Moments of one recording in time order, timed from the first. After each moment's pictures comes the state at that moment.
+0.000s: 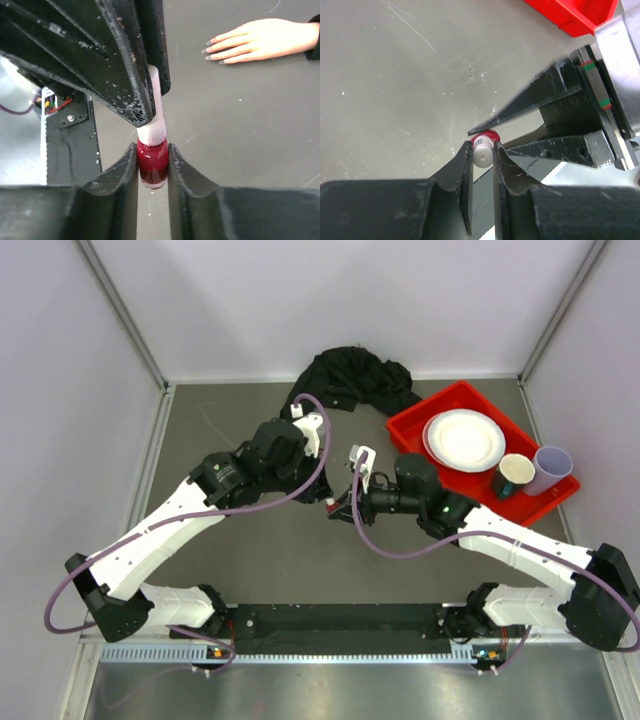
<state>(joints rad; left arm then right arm) -0.84 1.26 1.40 -0.83 0.09 -0.46 0.82 1.17 0.80 0.06 -0.52 0.06</state>
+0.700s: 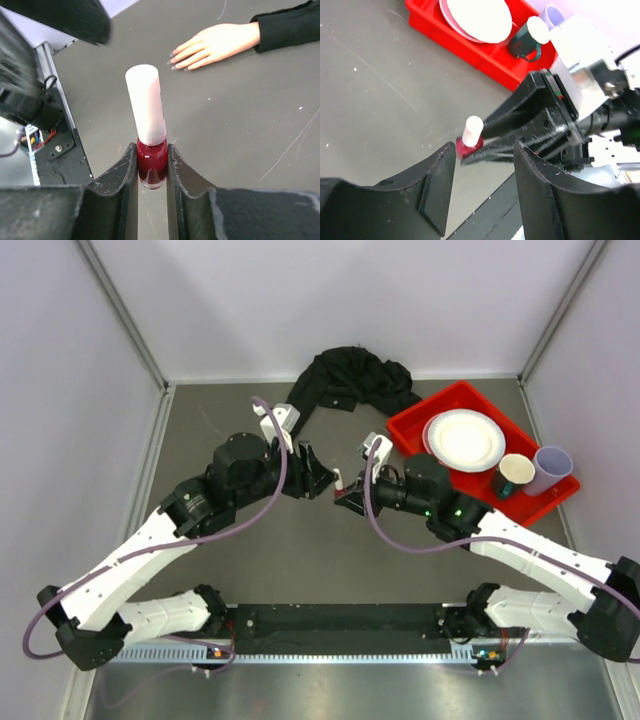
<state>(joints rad) -0.84 1.03 1.21 -0.50 0.03 -0.55 0.84 1.09 0.82 0.00 -0.30 0.16</state>
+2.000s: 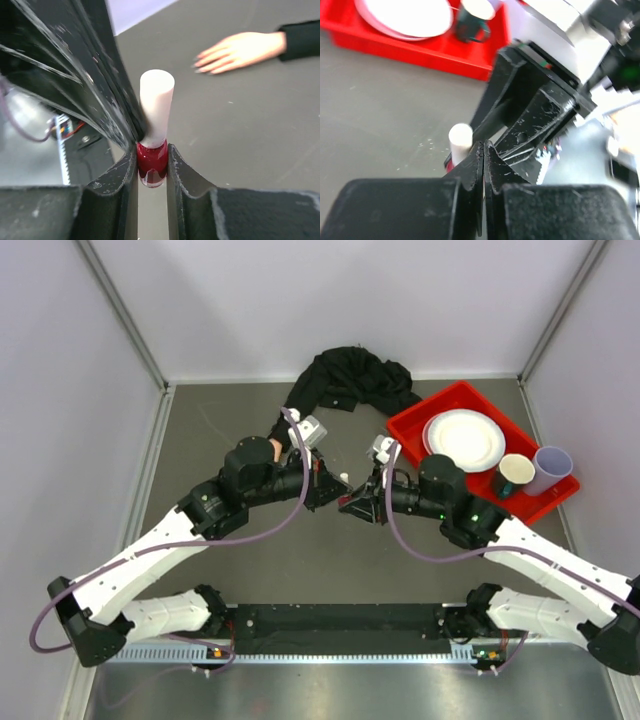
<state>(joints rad) -0.84 1.07 1.12 -0.28 0.32 -0.40 0.84 1.00 0.85 -0.08 -0.36 0.19</state>
